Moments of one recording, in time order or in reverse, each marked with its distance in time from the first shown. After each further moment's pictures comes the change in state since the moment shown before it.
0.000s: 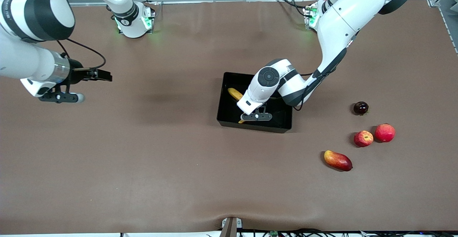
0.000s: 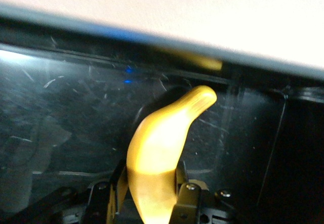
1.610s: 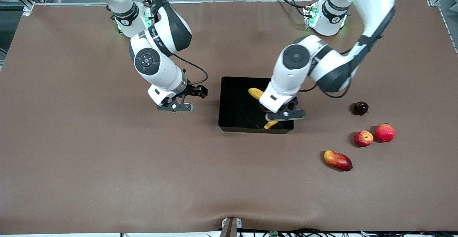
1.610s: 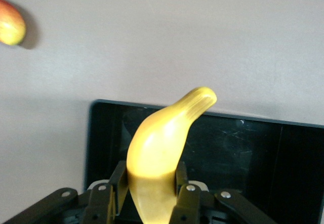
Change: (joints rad) left arm 0.338 -0.243 -0.267 0.057 -0.002 -0.365 0.114; right arm 0.476 0.281 0.001 -0.011 0.092 0.558 0.380
